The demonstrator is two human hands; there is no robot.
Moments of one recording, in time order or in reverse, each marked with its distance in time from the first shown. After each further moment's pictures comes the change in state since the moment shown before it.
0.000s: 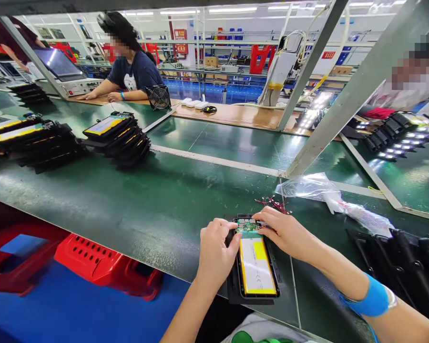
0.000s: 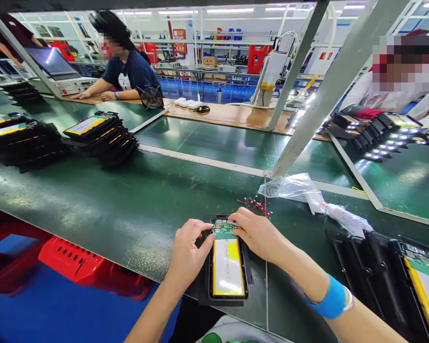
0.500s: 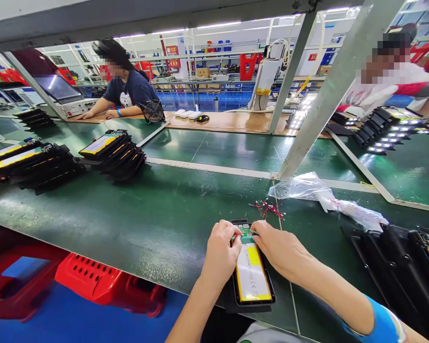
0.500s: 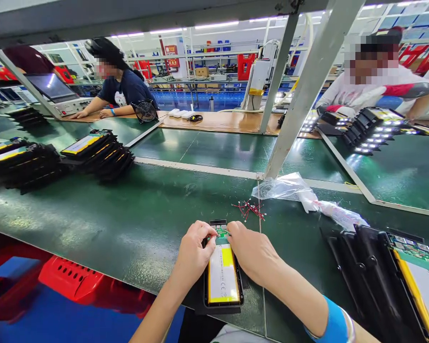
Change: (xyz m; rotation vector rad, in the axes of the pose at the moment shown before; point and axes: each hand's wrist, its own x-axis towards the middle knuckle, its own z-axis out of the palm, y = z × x) left_hand 0.019 0.015 0.010 -0.069 -0.117 0.082; right_hand -0.016 -0.028 0.009 -0.177 -0.071 0.331
